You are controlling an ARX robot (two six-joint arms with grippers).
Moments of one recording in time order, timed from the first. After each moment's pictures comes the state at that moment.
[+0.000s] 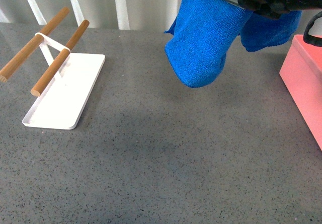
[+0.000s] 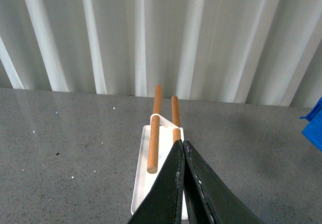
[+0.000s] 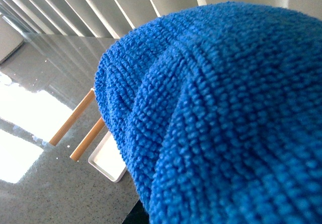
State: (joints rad) left arm 0.00 0.48 0.02 0.47 0.00 -0.01; right arm 0.32 1.65 0.80 0.53 -0.40 0.30
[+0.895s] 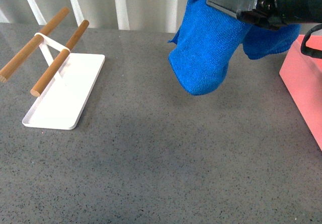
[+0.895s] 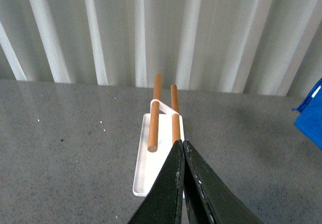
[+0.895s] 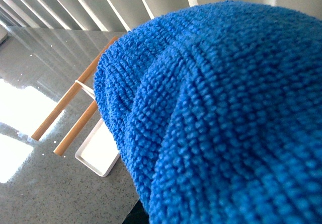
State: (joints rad) left arm 0.00 0.02 0.02 0.01 0.00 -0.01; right arm 0.32 1.67 0.78 0.54 -0.37 0.28
